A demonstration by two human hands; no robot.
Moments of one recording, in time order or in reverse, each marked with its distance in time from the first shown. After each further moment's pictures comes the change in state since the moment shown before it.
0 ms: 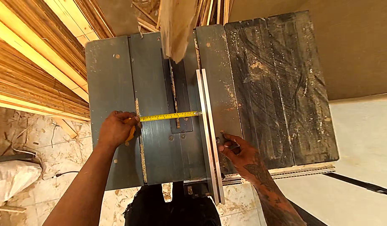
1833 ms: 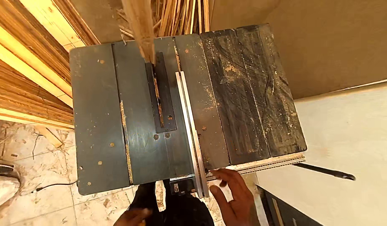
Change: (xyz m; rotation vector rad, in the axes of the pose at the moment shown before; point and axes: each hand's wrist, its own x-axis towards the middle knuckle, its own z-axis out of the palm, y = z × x) left_hand -0.251 -0.109 0.148 -0.561 -0.800 -0.229; right_hand -0.121 0.012 0.005 0.089 0.187 -0.472
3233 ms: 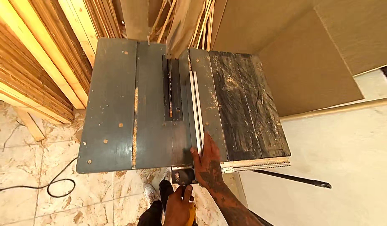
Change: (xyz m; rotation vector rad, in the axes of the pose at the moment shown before) left_hand 0.097 0.044 0.176 -0.081 0.326 0.318; right_hand 0.030 0.017 0.089 -0.498 0.100 0.043
